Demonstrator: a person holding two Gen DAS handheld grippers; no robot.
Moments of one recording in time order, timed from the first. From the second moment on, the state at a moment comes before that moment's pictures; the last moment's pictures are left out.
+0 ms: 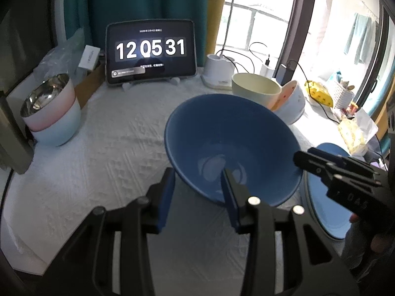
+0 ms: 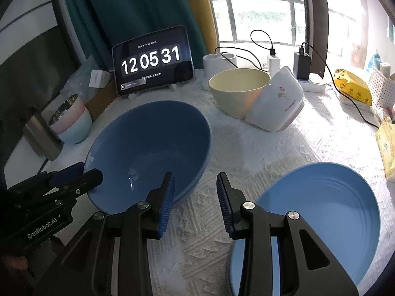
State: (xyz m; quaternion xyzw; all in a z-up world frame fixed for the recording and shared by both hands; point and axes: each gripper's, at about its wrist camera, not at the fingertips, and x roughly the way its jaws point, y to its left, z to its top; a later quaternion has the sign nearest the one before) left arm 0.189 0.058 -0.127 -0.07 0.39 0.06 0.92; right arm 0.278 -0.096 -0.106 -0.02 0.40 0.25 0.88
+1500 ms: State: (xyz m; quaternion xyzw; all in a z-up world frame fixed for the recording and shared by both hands) left arm 0.239 -0.002 -0.078 -0.03 0.35 0.03 0.94; right arm 0.310 -0.154 -0.075 0.01 0.36 0.26 0.90
